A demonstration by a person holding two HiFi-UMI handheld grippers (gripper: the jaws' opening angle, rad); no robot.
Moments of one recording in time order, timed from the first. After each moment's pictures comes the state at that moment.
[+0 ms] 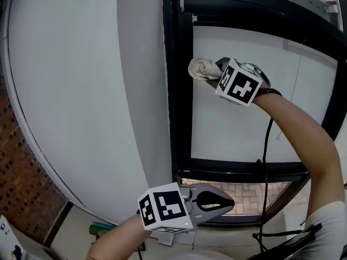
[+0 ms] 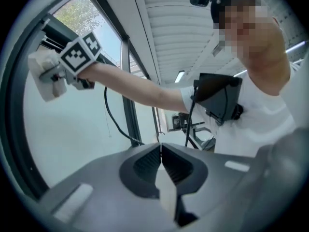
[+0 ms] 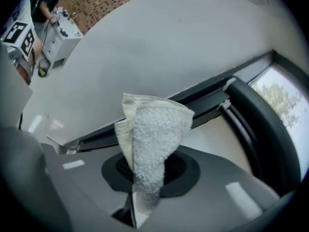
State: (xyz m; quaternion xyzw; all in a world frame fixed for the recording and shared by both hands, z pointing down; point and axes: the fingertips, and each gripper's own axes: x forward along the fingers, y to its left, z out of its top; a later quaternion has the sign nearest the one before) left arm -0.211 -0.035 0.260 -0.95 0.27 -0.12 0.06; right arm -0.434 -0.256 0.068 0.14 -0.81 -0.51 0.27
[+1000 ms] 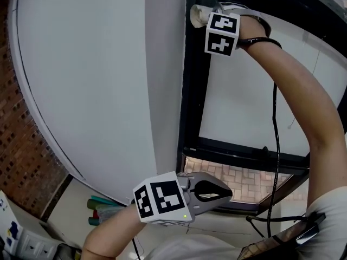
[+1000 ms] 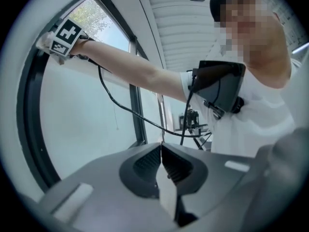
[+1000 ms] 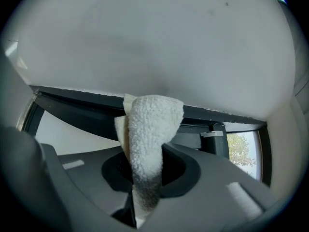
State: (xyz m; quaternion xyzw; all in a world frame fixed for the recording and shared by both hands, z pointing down) left arm -0.228 -0.013 0.276 -0.94 0.31 -0.12 0.03; right arm -0.504 -0.264 -0.036 0.30 -0.58 -0.70 0.28
